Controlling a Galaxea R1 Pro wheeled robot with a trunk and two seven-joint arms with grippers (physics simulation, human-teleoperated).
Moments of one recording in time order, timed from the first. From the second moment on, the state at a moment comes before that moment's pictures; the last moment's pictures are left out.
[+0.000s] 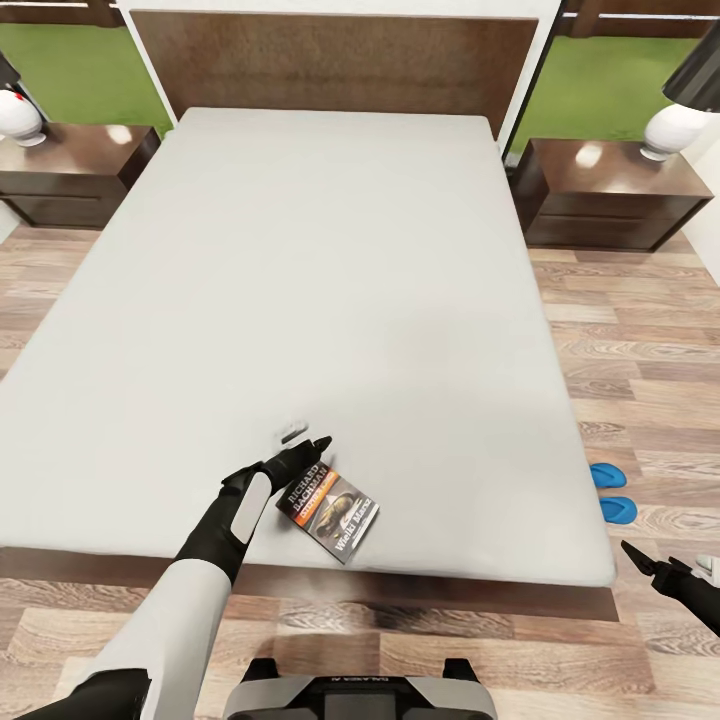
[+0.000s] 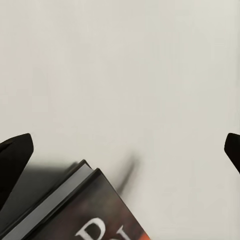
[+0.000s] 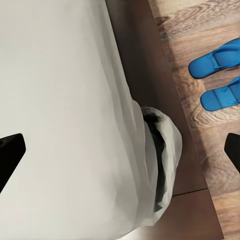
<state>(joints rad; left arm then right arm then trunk) -0.80 -0.16 0.12 -0.77 0.40 0.40 -0.13 -0.42 -0.56 -0.25 -0.52 -0.57 -0.06 0.63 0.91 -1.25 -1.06</state>
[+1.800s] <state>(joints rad) -0.80 -0.16 0.12 -0.77 0.40 0.40 -0.13 -0.41 -0.56 -0.25 -0.52 -0.57 -0.06 0.63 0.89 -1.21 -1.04</state>
